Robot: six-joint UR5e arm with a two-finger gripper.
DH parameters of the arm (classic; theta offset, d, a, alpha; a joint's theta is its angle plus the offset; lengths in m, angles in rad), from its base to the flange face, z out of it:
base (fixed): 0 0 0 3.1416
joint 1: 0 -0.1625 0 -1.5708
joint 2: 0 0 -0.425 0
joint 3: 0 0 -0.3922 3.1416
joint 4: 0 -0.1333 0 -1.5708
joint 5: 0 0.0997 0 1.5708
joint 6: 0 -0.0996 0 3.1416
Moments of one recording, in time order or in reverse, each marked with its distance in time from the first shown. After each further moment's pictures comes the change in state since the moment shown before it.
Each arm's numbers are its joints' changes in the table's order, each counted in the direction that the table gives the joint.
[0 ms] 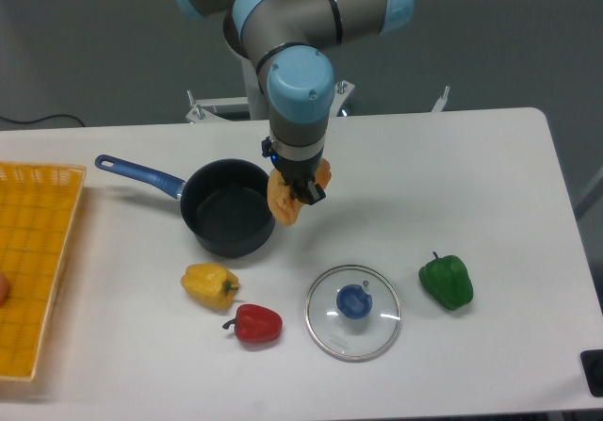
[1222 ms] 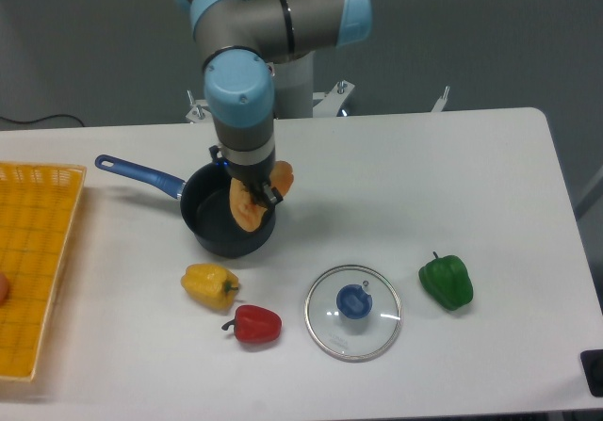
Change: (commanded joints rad) arm 0.201 0.011 -0.009 -0.014 0.049 0.235
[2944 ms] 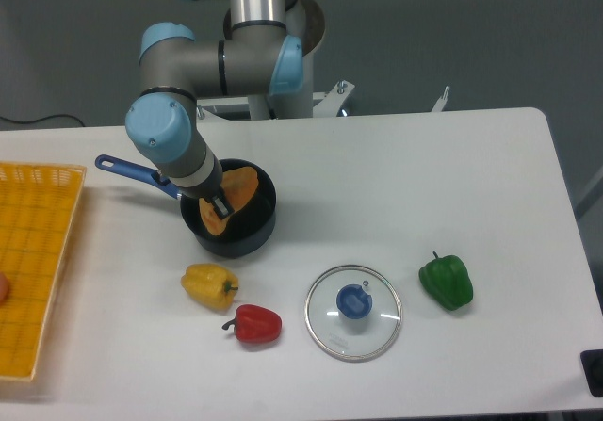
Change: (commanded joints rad) arm 0.115 -0.097 -0.080 -0.112 0.103 0.094
